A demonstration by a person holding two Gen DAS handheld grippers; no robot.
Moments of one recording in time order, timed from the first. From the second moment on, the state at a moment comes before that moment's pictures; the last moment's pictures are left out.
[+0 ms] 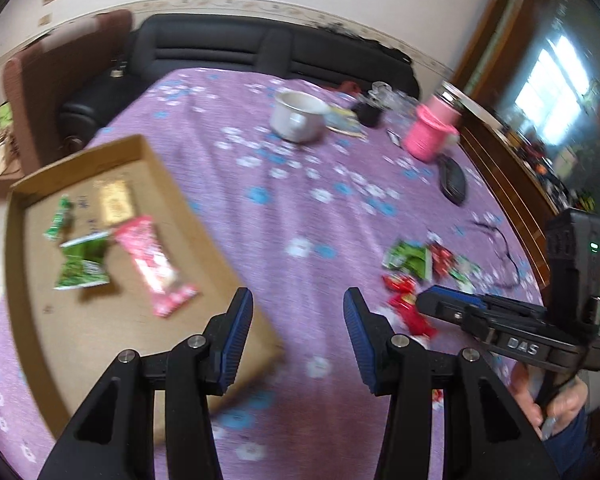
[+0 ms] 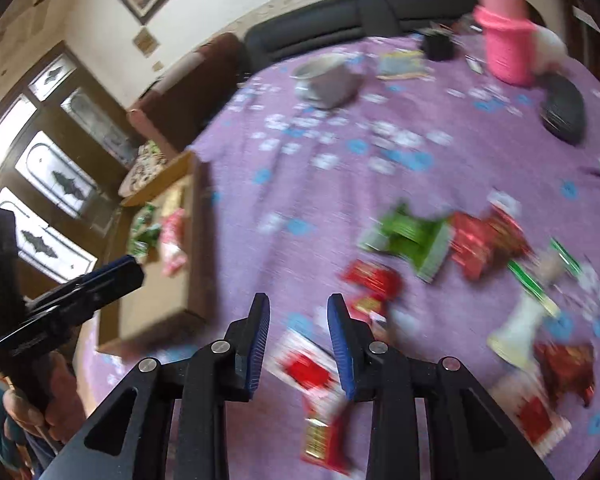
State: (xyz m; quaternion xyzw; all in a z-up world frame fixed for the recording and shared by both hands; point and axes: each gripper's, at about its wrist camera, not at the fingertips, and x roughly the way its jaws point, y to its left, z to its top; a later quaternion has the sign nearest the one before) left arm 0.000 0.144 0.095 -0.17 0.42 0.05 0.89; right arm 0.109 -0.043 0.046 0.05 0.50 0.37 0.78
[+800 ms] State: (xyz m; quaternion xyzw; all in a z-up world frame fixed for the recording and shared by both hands) left arm 0.042 0.054 0.017 -0.13 0.50 -0.11 0.85; right arm 0.127 -0.100 0.019 0.13 0.52 0.34 0.77
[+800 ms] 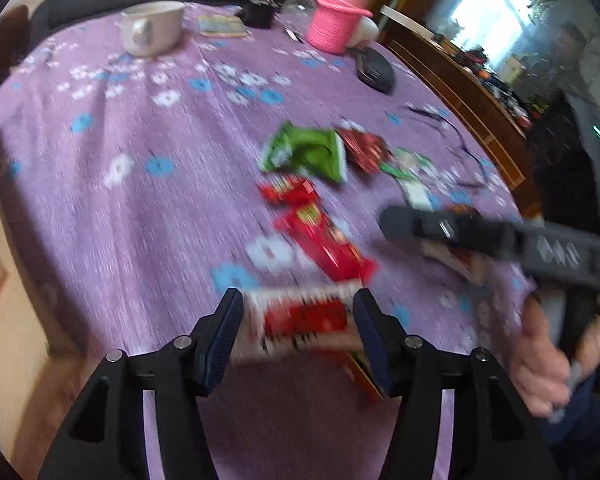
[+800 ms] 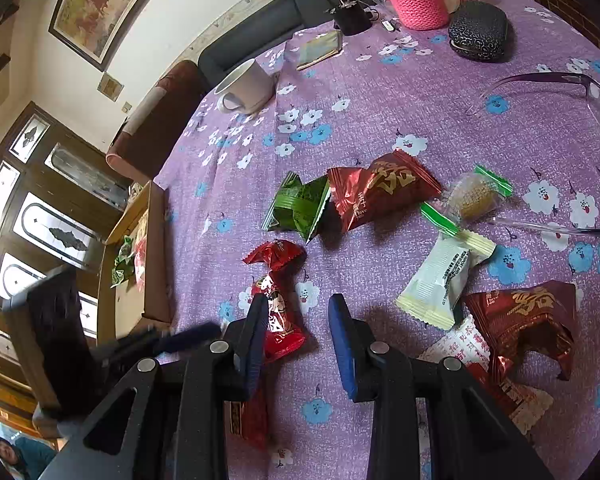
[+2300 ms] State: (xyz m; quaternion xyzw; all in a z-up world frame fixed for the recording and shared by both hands) left arm -0.004 0.023 0.014 0.02 0.51 -0.06 0.86; right arm 0.122 -0.082 0.022 0.07 0.49 0.33 0.80
